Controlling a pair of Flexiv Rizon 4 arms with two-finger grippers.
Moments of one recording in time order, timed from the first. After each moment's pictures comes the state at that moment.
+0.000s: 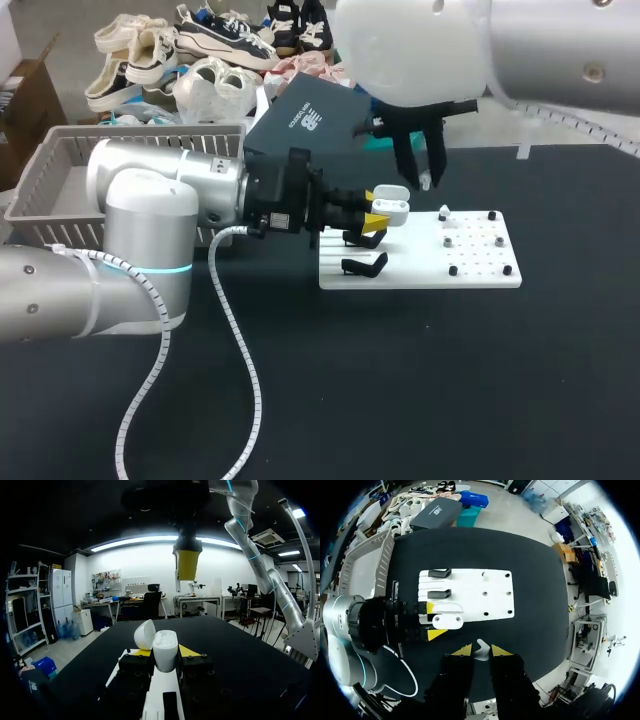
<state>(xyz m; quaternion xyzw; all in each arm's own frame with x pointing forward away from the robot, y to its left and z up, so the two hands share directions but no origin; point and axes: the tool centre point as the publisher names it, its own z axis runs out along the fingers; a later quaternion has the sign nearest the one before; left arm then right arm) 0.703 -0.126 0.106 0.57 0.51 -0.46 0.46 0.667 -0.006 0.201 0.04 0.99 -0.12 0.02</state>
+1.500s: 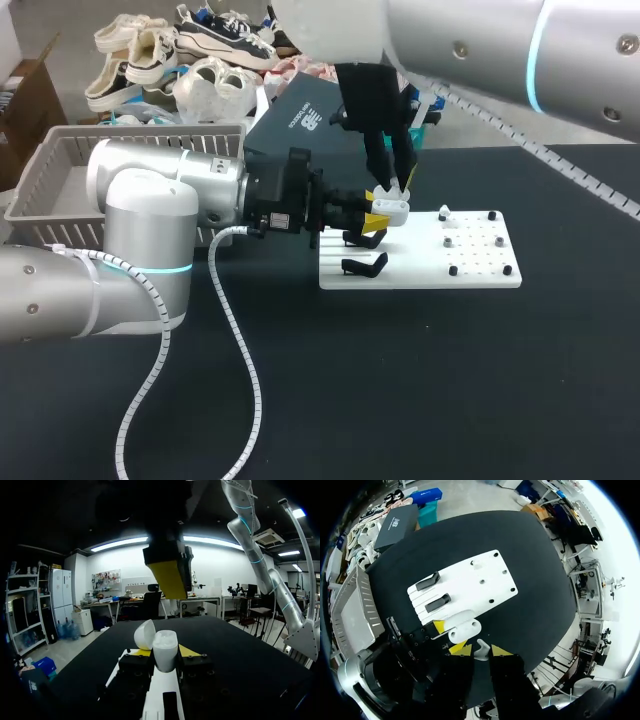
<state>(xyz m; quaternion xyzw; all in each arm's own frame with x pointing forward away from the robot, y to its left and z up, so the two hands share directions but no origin) 0.703 -0.126 0.106 0.57 0.51 -0.46 0.46 0.682 0.032 0.183 0.24 0.96 -0.13 -0.04</state>
